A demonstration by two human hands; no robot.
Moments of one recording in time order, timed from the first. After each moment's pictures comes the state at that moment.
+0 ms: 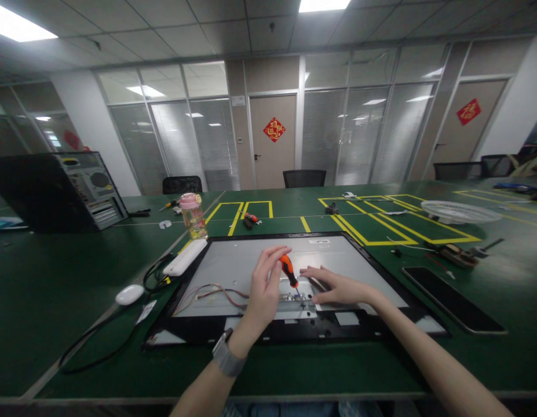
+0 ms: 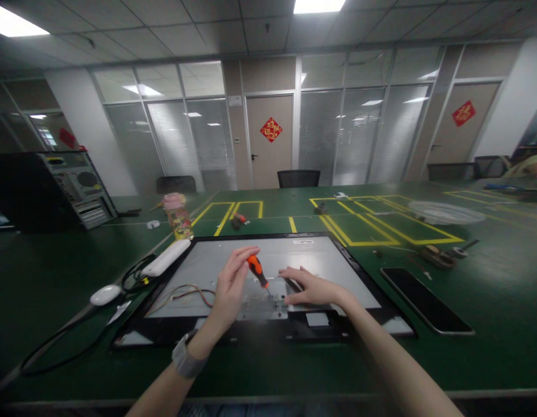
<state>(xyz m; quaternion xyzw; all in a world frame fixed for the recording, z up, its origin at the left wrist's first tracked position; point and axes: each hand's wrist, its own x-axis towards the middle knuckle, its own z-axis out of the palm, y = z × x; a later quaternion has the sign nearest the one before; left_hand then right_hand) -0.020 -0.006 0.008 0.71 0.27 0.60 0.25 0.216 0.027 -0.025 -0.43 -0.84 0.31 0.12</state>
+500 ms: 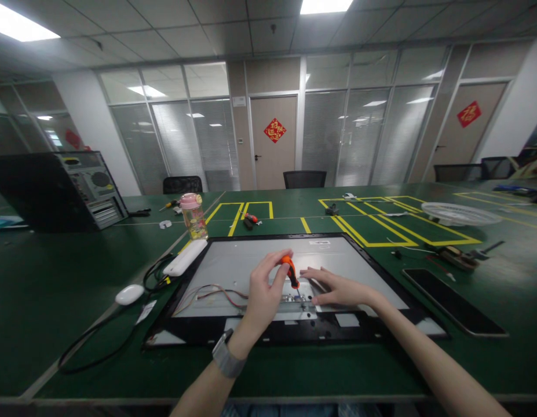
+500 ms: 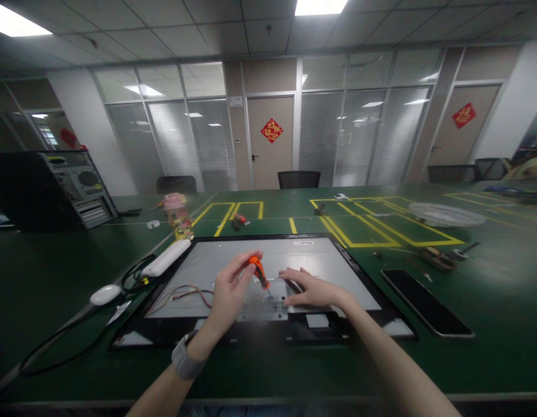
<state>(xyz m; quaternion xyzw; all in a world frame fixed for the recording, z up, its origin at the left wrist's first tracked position) -0.018 -0.003 0.005 0.70 0.27 0.60 0.27 0.214 0.024 -0.021 -0.44 -0.84 0.31 0.11</state>
